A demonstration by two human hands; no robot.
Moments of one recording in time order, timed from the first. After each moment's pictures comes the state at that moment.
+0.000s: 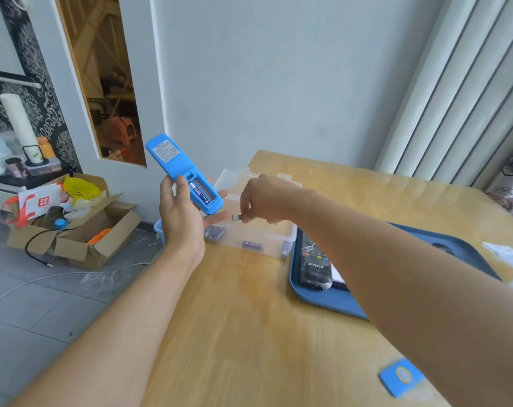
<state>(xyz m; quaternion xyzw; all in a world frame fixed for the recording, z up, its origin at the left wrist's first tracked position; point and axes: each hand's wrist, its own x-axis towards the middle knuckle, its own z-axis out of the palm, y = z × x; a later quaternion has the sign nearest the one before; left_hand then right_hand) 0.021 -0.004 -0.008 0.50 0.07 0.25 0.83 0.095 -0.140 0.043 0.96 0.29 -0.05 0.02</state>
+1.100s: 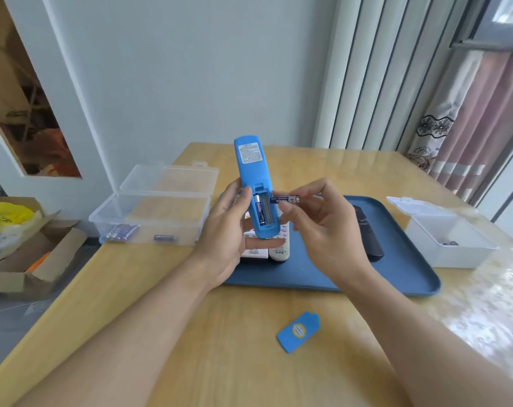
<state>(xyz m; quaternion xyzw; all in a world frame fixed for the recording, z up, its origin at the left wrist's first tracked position) -0.013 -0.179 -0.011 0.56 -0.14 -0.07 0.82 -0.047 -0.337 -0.008 0.75 0.15 0.23 -0.61</state>
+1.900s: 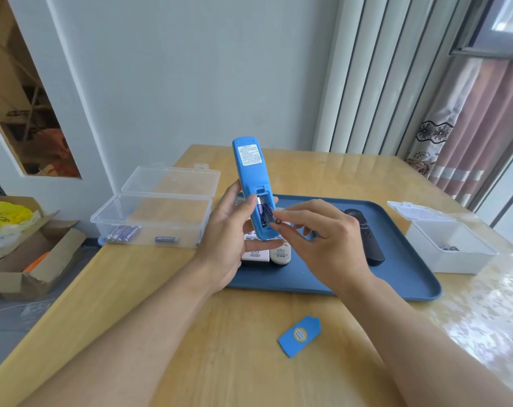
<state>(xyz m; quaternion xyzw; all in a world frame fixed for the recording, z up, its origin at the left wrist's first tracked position) -0.015 -0.177 -0.013 0.57 -0.15 -0.05 0.81 -0.031 -0.347 -0.030 0.80 0.24 0.43 -0.34</state>
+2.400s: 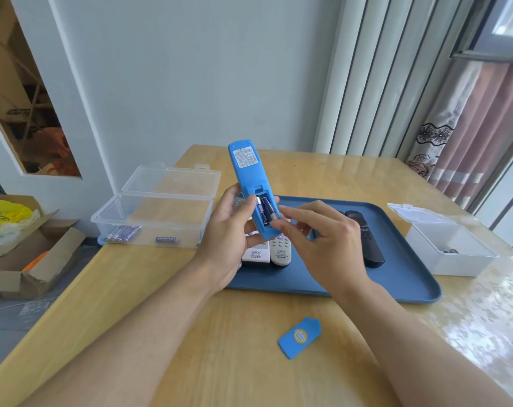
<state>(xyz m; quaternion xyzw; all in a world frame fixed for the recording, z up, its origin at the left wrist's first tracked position) -0.012 -0.179 -0.014 0.58 -0.13 -0.03 0.81 -0.032 -0.342 -0.031 0.80 0.20 0.44 -0.37</state>
